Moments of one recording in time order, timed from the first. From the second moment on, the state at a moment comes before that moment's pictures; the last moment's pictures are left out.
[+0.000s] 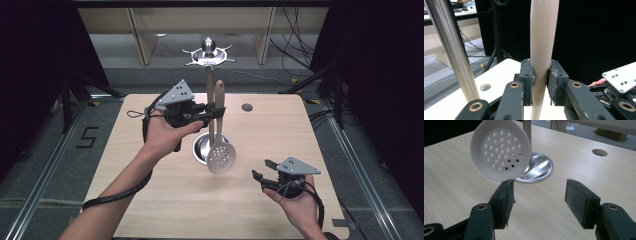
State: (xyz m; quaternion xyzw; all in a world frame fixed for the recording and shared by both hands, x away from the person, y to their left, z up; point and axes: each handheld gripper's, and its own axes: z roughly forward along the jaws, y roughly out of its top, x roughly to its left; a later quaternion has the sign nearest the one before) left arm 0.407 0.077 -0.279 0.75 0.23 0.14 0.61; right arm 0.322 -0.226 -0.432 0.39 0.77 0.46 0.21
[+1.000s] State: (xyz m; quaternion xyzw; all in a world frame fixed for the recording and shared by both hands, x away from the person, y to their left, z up) left arm 0.419 0.085 -0.259 0.74 0.23 0.12 0.62; right arm 0.323 -0.225 -0.434 0.38 0.77 0.47 0.21
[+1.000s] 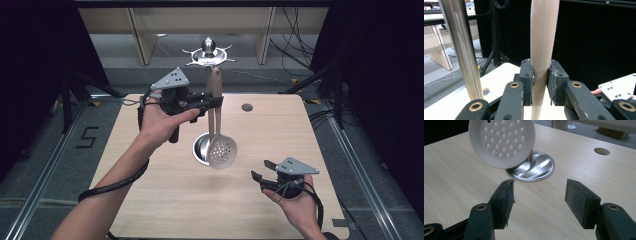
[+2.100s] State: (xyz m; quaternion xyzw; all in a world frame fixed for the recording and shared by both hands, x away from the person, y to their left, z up) left arm 0.431 0.095 -0.266 0.72 0.25 0.09 0.64; right arm 0.326 -0.227 -0.437 0.37 0.78 0.46 0.21
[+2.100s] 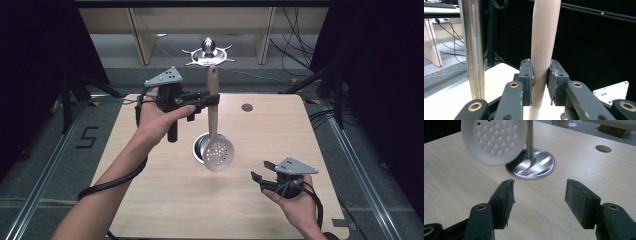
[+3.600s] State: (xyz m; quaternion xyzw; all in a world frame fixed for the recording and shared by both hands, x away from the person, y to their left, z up) left arm 0.375 0.148 -0.318 0.72 0.26 0.27 0.59; right arm 0.325 -0.227 -0.437 0.38 0.78 0.45 0.21
